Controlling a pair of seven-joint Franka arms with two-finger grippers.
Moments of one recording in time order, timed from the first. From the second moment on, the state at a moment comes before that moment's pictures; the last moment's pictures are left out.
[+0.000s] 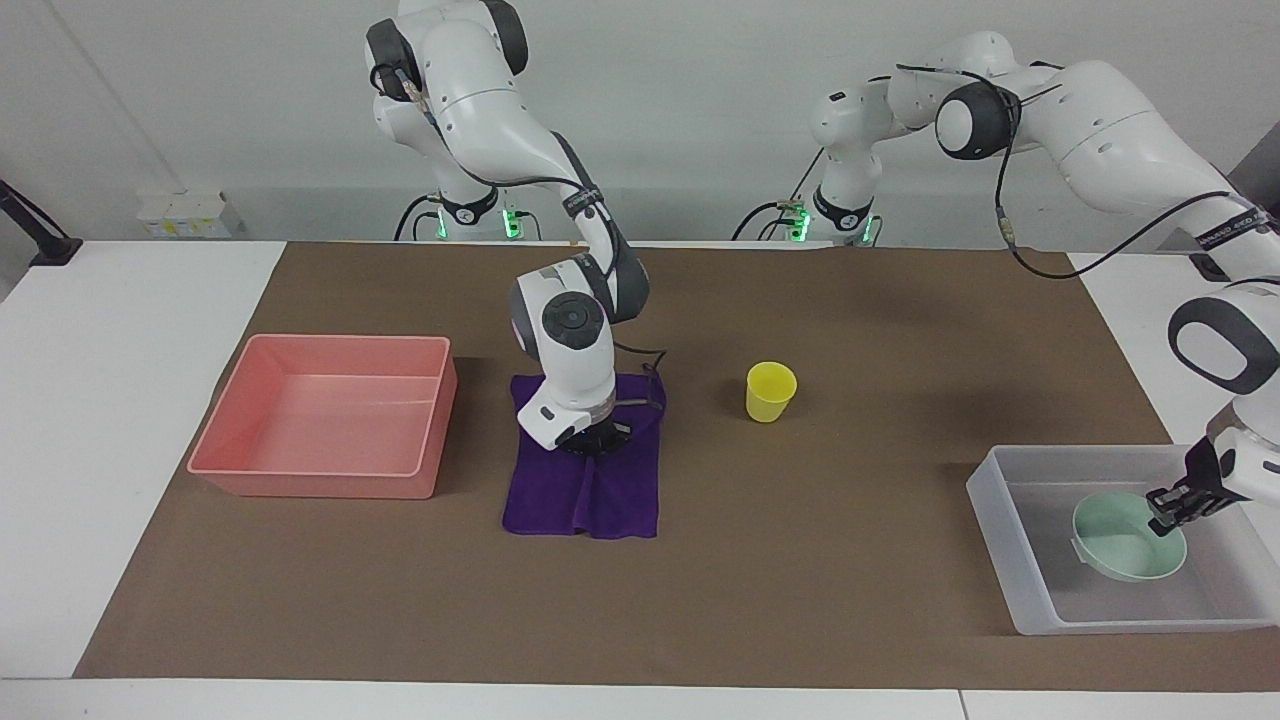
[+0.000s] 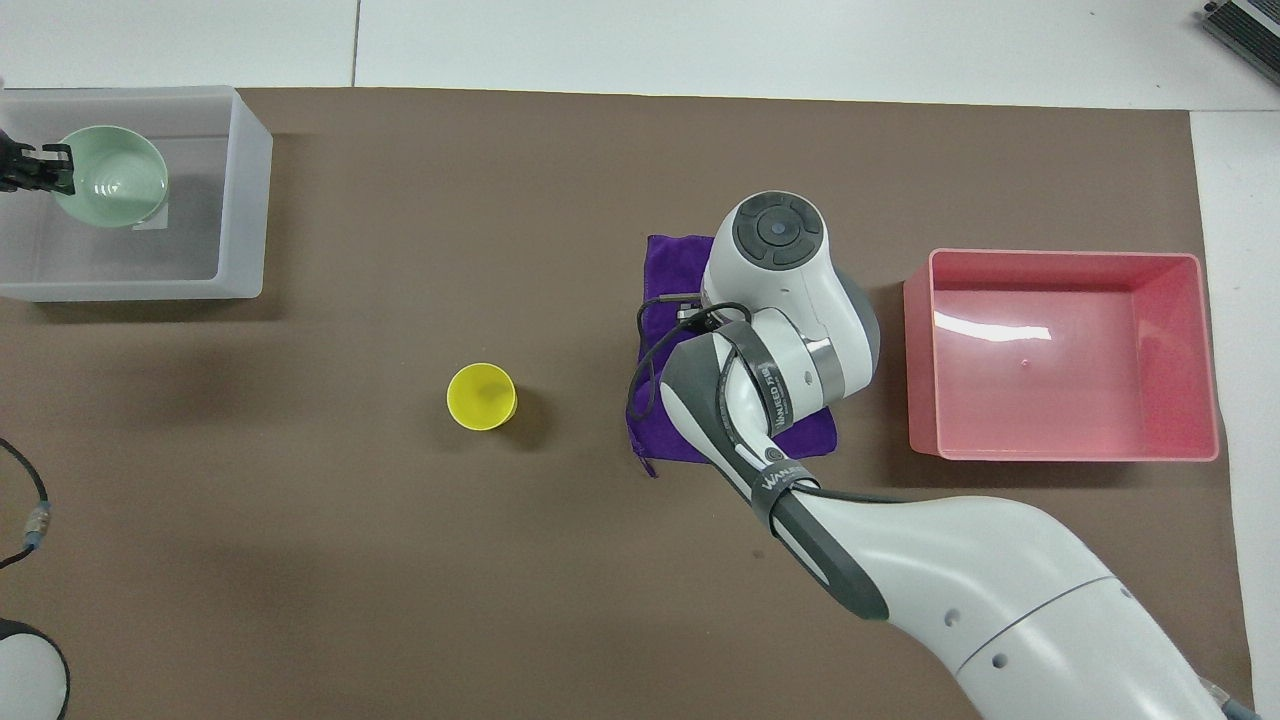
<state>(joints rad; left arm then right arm) 0.25 0.79 -0.02 -1.07 0.05 2.03 0.11 0.42 0.56 0.00 -1.57 -0.01 2.09 0.47</state>
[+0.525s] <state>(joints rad) 0.25 0.81 -0.01 -1.09 0.06 2.06 0.11 0.41 0.48 -0.01 -1.49 -0.01 1.97 0.53</state>
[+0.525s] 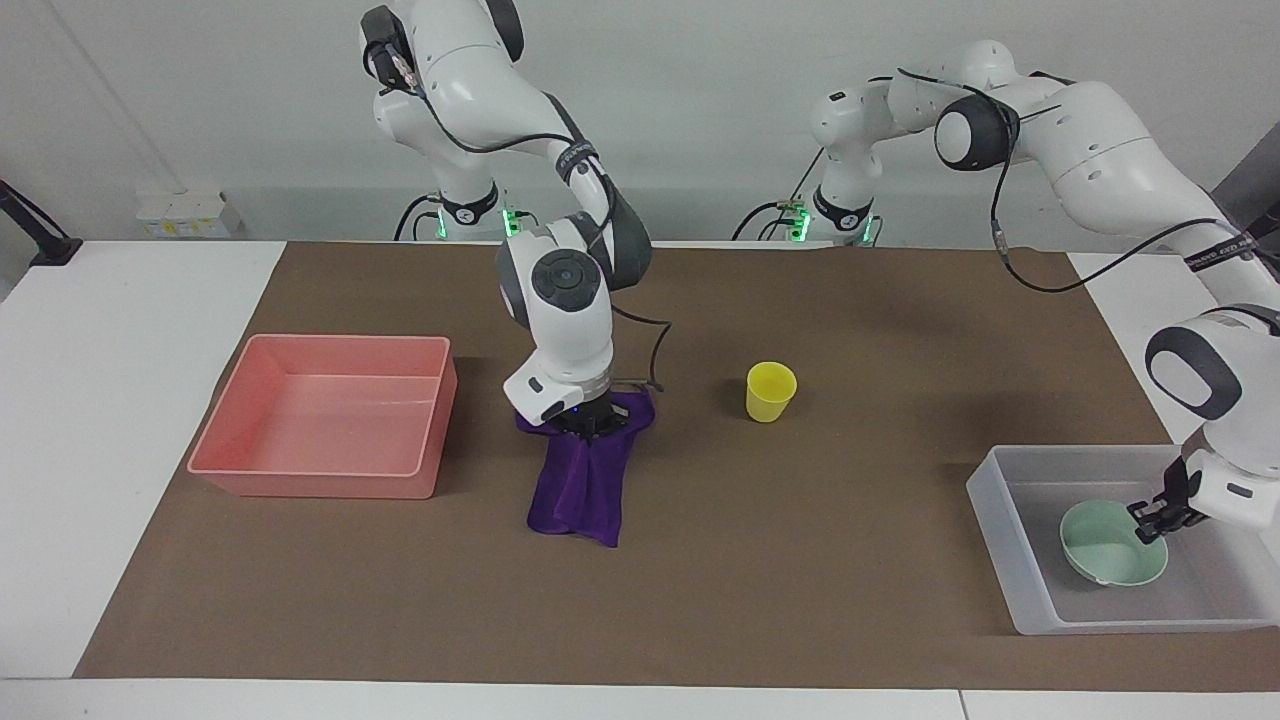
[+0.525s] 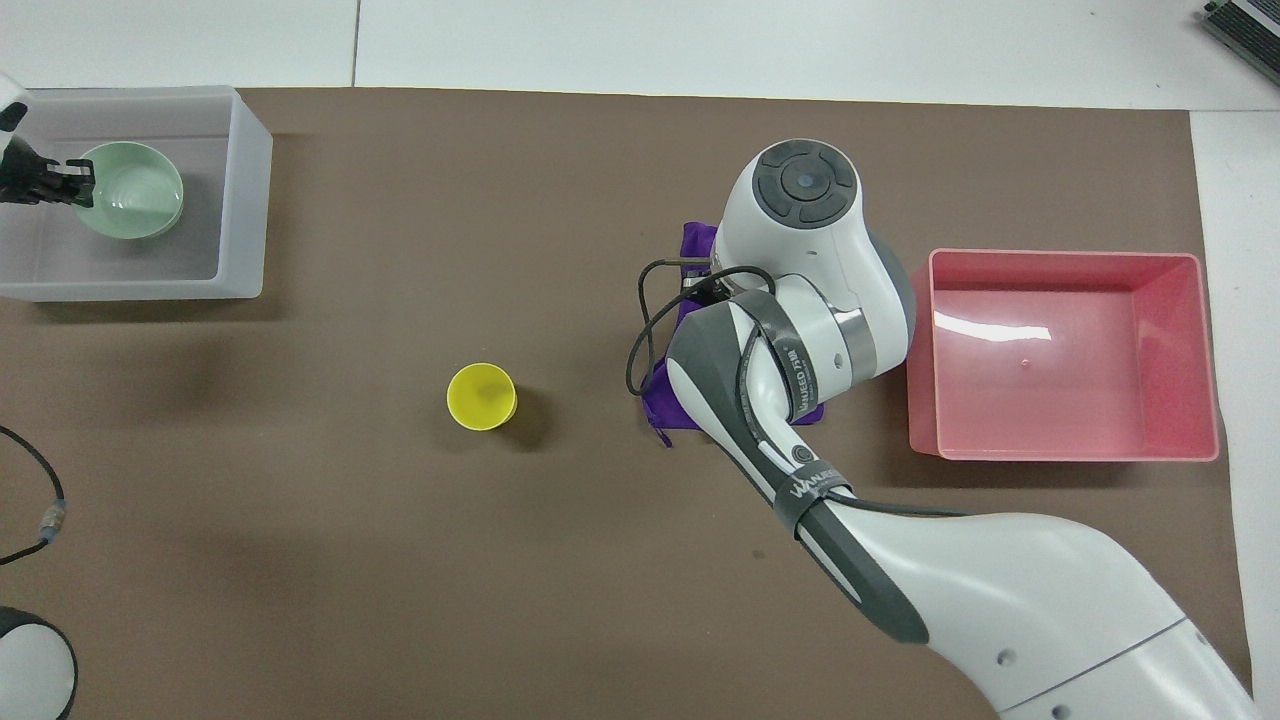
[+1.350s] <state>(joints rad) 0.24 0.78 -0.01 -1.09 0.06 2.07 0.13 0.37 0.39 -0.12 -1.30 -0.01 1.69 0.47</state>
